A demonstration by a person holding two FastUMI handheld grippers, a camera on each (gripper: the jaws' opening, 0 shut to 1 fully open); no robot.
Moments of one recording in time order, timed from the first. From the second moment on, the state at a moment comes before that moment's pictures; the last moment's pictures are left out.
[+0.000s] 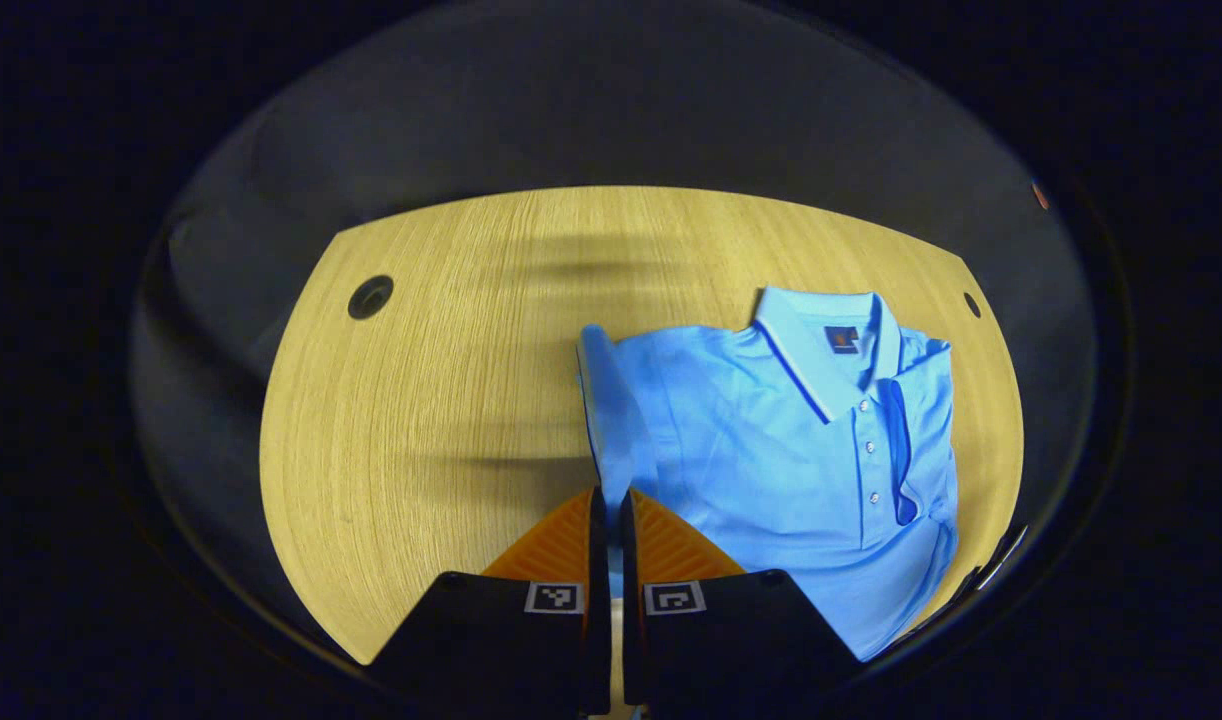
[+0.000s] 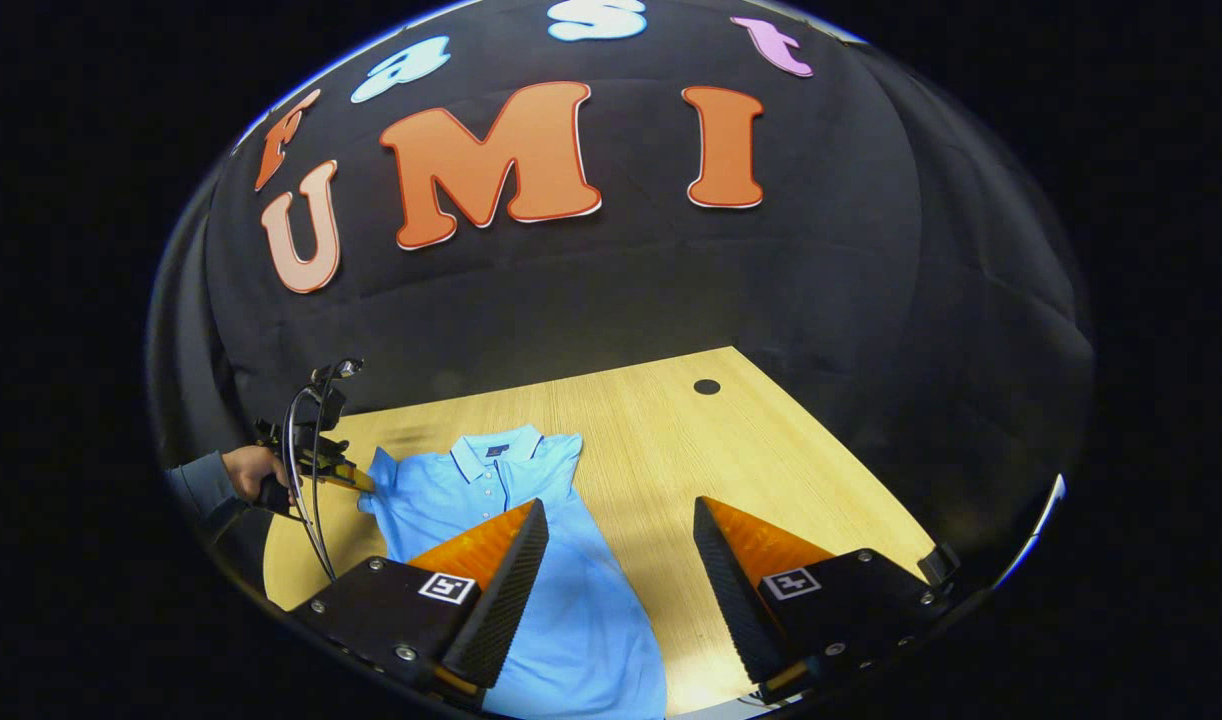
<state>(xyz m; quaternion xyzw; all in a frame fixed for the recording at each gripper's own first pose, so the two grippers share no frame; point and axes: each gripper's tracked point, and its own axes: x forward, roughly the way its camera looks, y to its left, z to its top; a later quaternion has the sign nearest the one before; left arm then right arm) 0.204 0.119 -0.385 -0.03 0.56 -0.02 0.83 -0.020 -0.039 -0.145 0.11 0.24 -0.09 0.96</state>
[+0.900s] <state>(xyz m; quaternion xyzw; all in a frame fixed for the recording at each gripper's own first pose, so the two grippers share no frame) 0.211 -0.022 -0.376 0.01 0.55 -0.16 0.82 -0.057 -0.032 -0.171 0.16 0.27 -0.11 0.94</state>
